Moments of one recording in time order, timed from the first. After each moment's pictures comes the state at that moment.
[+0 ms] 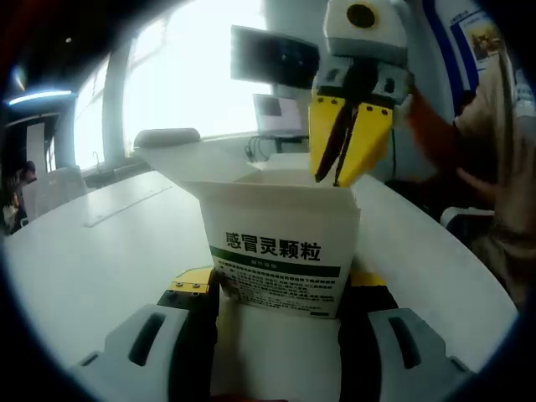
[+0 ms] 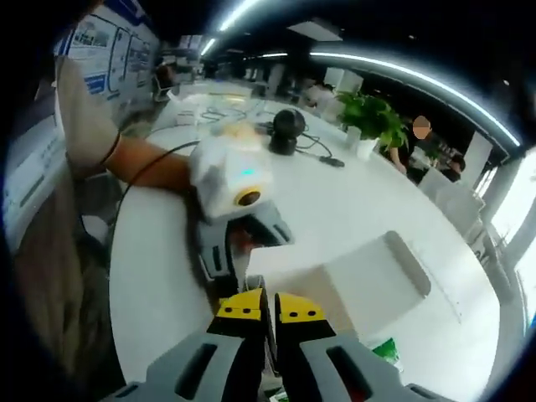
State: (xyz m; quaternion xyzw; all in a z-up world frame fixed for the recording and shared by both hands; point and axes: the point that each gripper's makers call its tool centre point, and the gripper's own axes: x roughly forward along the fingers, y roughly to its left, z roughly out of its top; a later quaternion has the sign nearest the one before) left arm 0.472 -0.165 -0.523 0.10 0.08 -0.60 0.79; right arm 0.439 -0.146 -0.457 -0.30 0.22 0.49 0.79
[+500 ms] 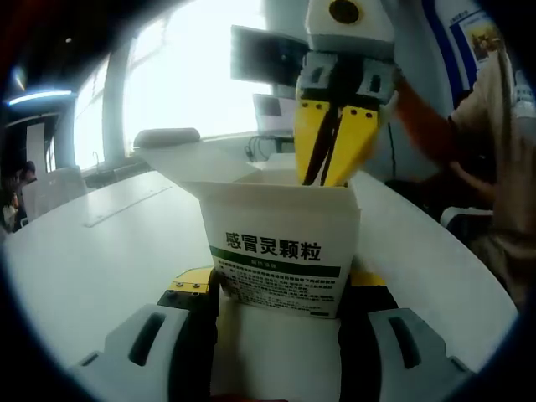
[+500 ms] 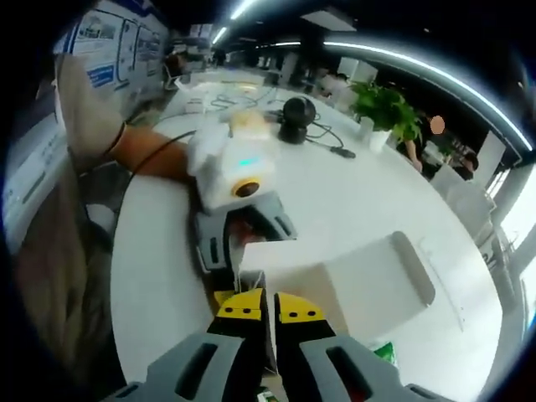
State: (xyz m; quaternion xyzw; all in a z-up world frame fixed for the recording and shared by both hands) left arm 0.471 -0.165 -0.523 0.10 0.08 -0.60 0.79; right arm 0.445 -0.147 -0.461 -0.32 0.24 0.51 0.76
